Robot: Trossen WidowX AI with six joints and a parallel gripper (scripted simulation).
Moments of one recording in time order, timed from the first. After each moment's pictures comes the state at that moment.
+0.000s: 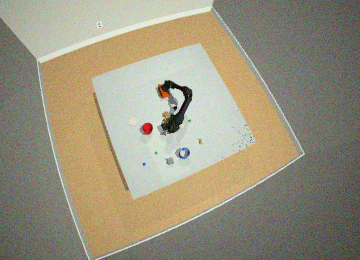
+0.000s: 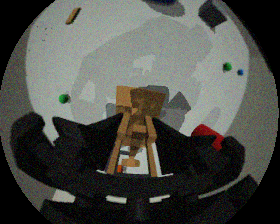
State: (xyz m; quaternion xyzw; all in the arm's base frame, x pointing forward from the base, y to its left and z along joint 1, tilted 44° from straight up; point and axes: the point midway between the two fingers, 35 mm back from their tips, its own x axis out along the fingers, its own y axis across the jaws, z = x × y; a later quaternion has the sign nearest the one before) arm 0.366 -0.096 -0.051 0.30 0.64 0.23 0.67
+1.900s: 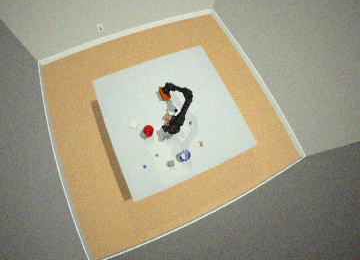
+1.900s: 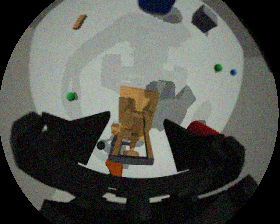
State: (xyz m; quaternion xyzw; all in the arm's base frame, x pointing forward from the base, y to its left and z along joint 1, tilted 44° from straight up) arm 0.364 -0.114 -0.033 0.30 0.64 0.22 0.67
